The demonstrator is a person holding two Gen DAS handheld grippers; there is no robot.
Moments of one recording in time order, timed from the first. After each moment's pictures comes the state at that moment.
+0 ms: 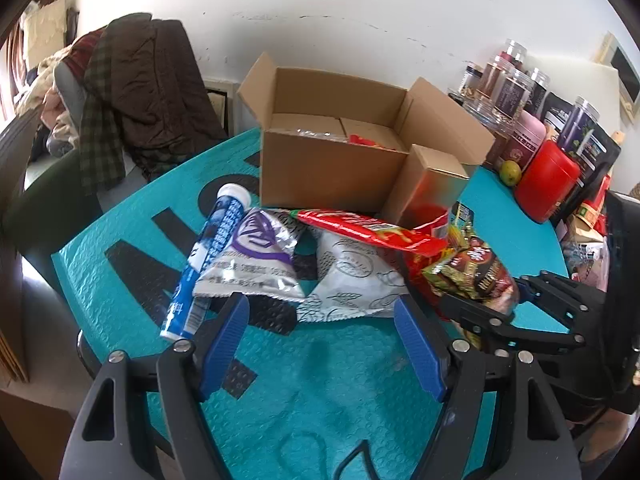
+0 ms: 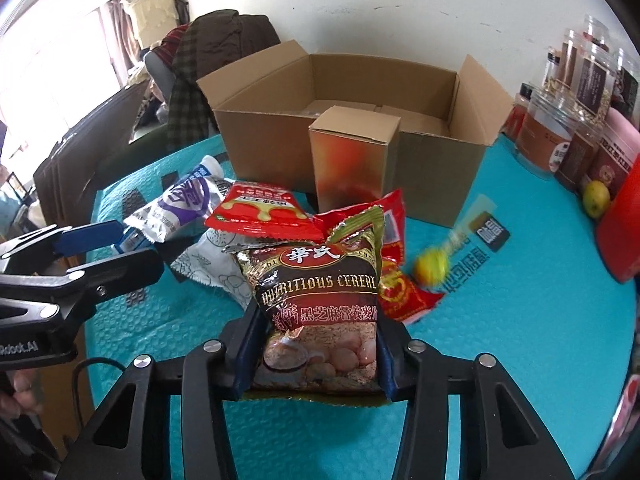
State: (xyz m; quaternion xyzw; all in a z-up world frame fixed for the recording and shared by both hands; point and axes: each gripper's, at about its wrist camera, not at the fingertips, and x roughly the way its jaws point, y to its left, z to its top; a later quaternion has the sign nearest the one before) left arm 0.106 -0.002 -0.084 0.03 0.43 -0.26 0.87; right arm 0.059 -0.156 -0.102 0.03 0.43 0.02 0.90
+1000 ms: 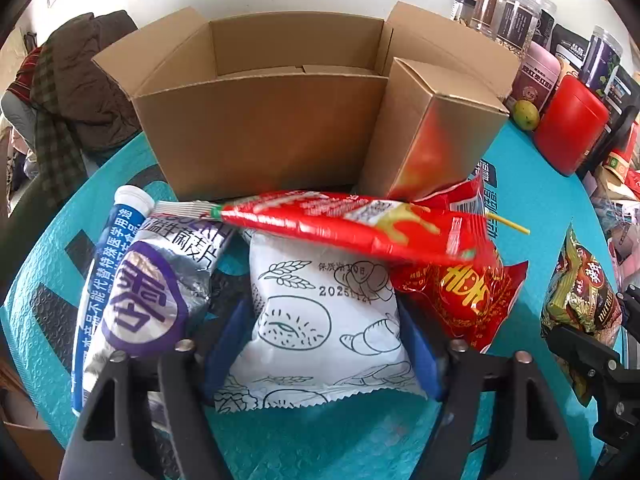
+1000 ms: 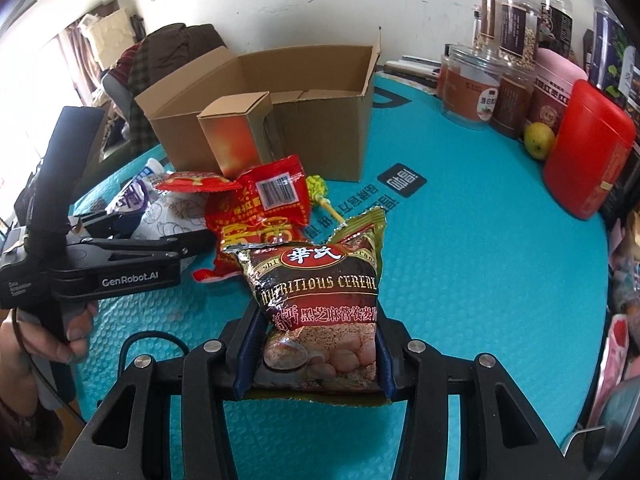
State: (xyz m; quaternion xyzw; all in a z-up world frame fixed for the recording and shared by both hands) left arm 0.145 -0.085 -0.139 0.11 0.48 -0.27 0.83; right arm 0.025 -0.214 -0.107 0.08 0.45 -0.04 0.89
